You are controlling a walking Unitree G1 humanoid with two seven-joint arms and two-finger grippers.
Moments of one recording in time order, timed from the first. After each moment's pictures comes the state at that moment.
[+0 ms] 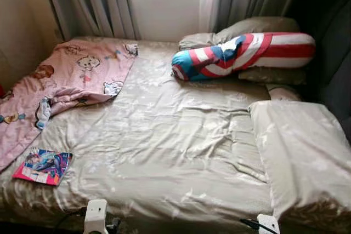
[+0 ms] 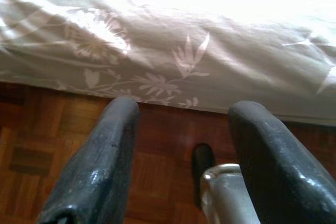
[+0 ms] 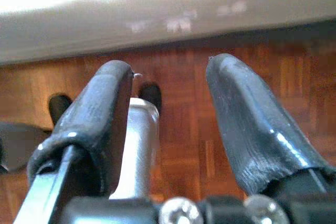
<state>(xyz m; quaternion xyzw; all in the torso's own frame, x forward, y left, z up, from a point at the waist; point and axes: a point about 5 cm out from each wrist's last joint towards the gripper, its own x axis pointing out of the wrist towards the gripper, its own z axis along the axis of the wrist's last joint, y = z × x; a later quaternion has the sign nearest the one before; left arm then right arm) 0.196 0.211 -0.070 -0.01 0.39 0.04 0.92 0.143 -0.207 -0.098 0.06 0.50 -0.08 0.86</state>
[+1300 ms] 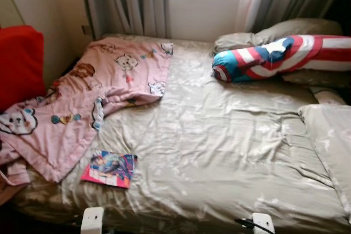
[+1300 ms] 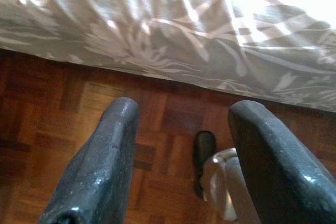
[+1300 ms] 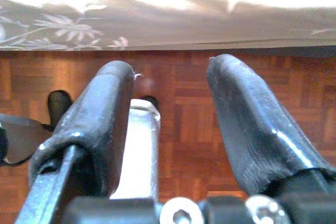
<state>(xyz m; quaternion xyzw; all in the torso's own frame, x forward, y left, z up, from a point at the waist) 0.183 0.227 -0.074 0.00 0.41 0.06 0.91 0.157 -0.193 -0.095 0.04 0.49 -0.04 0.87</state>
